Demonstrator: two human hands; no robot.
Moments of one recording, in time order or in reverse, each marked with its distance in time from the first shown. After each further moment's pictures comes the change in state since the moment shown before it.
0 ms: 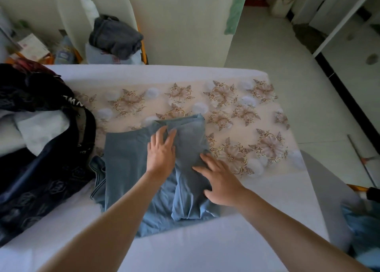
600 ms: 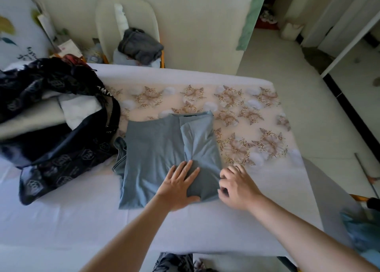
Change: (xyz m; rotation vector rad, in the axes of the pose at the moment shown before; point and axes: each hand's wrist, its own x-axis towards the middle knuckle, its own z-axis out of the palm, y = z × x) left_hand -0.149 0.005 0.011 0.217 -0.415 0.293; right_hand -0.076 -0.004 0.012 -0.234 0.232 -0.171
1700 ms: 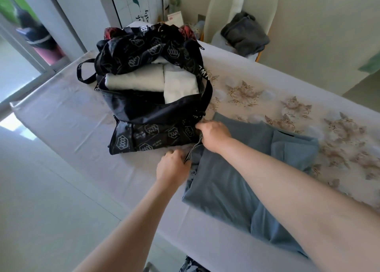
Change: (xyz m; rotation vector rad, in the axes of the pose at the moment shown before) left_hand -0.088 -0.161 -0.026 -0.563 0.330 -1.053; right_hand 0.322 -0.201 0.031 0.025 -0.260 -0.238
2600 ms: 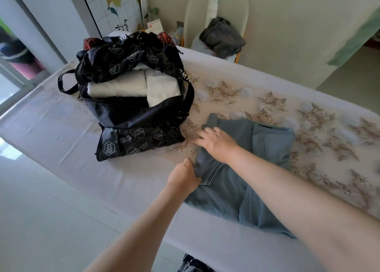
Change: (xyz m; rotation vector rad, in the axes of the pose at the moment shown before) left_hand -0.037 0.051 0.016 0.030 -0.291 0.117; right_hand -0.060 0.044 0.006 -0.395 0.004 -0.288
